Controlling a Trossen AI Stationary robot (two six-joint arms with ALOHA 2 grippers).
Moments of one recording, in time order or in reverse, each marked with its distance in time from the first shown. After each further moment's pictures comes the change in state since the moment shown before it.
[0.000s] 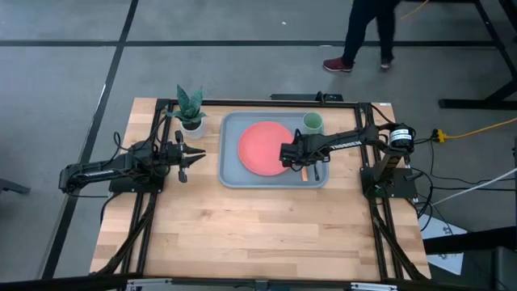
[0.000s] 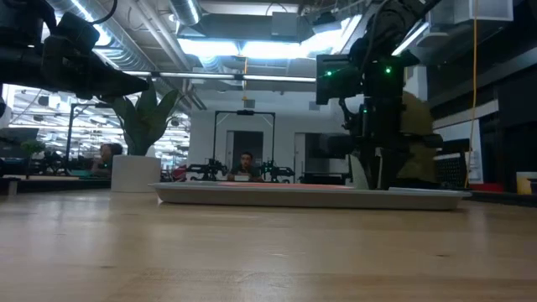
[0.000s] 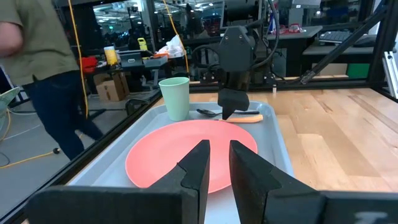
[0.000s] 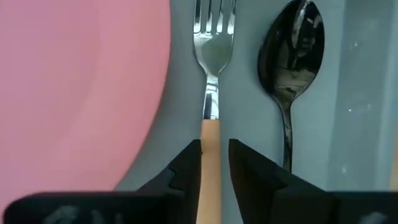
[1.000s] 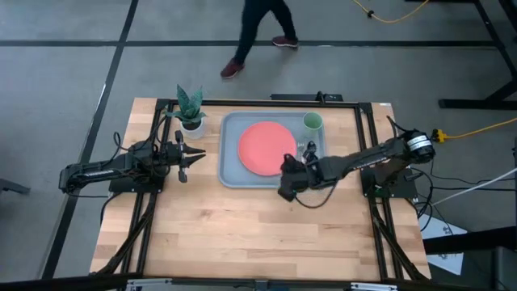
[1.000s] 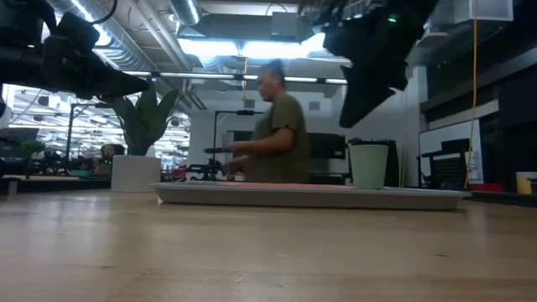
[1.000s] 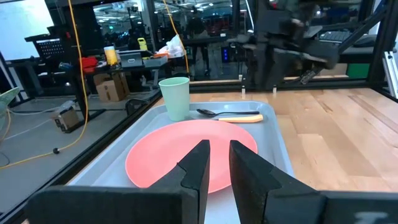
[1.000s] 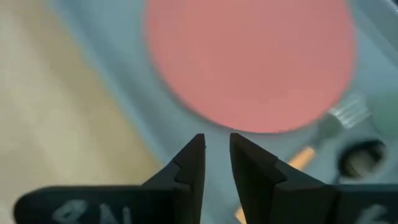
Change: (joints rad) left arm 0.000 0.000 0.000 0.000 0.000 0.000; right arm 0.349 -0.148 0.120 0.050 0.194 -0.601
